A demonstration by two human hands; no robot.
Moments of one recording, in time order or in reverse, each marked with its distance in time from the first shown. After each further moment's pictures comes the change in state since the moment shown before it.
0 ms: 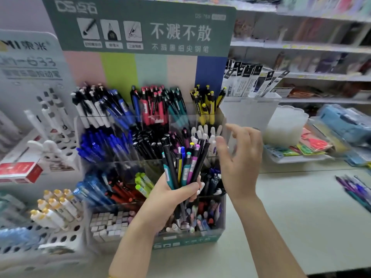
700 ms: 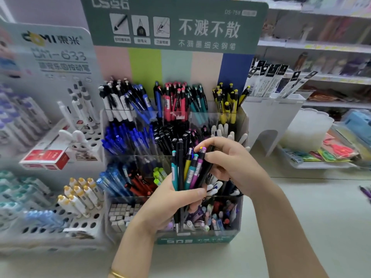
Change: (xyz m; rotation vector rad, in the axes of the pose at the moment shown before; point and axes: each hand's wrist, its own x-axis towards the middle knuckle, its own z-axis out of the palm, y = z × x) left_hand -0.009 -0.003 -0.030 -0.041 -0.157 -0.007; right_hand 0.019 -0.043 -0.006 0.727 -1.017 0.578
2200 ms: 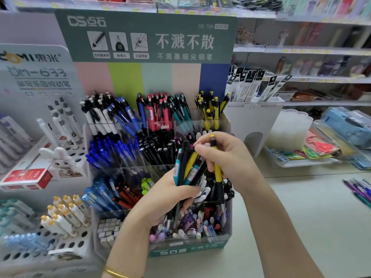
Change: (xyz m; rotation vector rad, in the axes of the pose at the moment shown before) left_hand 0.024 0.021 0.008 0.263 -0.031 -0.097; right_hand -0.005 -0.009 -0.013 -0.035 0.257 -0.174
